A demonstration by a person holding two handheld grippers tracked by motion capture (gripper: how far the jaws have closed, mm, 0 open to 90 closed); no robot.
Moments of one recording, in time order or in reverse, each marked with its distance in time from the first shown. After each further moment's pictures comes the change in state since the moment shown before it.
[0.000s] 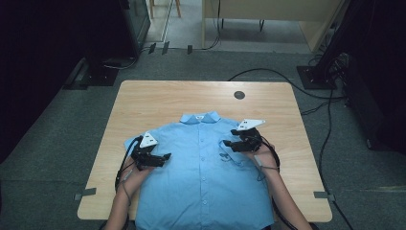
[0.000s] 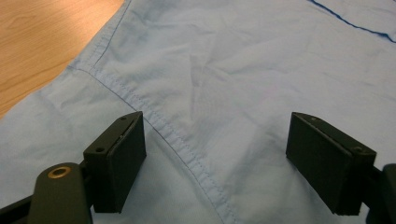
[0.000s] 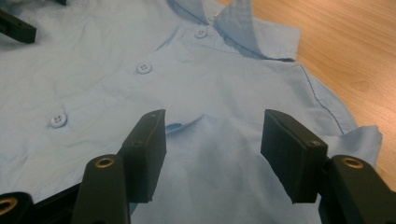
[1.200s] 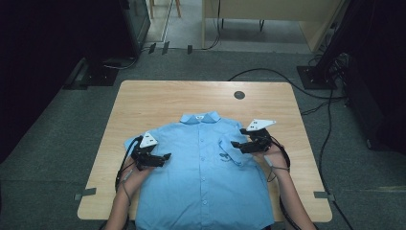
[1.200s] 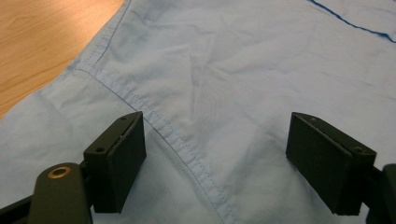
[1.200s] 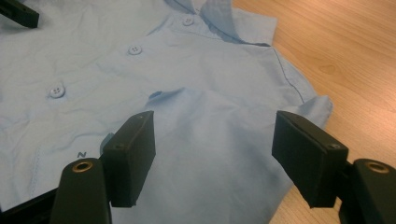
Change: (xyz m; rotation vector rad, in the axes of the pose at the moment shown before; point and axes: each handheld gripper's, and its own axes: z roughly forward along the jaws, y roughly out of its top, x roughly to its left) left arm 0.000 0.000 0.000 0.000 0.000 0.000; right arm -0.016 -0.012 -0.023 -0.016 0.007 0.003
